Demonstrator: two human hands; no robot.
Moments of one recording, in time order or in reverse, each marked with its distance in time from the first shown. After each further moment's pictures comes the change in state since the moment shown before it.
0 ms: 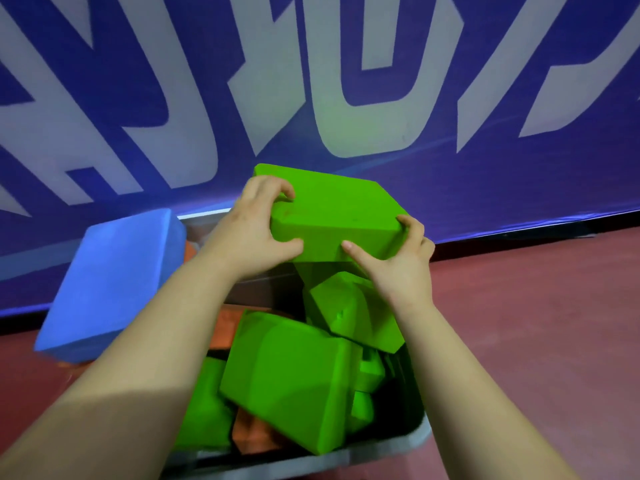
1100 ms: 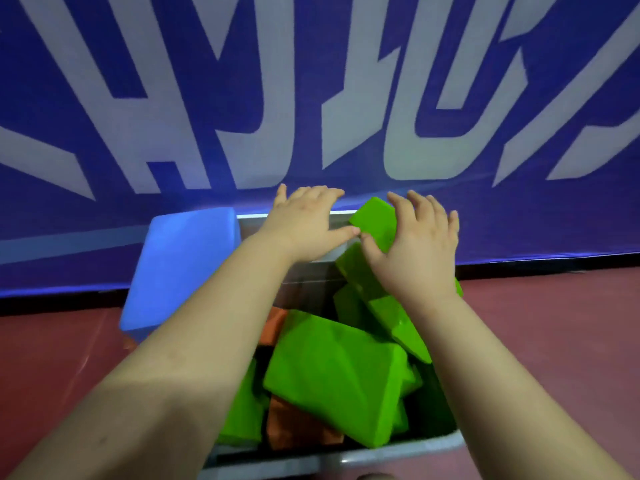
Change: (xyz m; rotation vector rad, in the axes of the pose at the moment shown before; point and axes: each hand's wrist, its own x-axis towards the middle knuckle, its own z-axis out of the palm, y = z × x) left_hand -0.001 -0.026 -0.050 0.274 -0.183 -0.028; right_hand -0.052 -0.106 0.037 -0.707 0.198 -0.533
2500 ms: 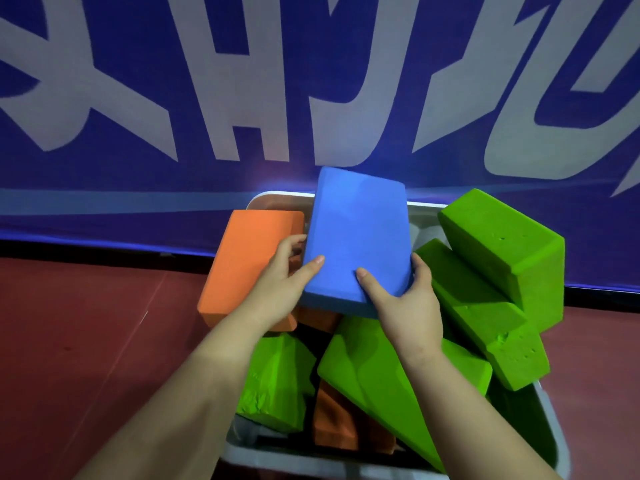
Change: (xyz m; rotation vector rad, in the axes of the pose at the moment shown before) left_hand -0.105 -0.119 0.094 -1.054 0.225 -0.391; right_hand -0.074 -0.070 0.090 0.644 -0.333 0.461
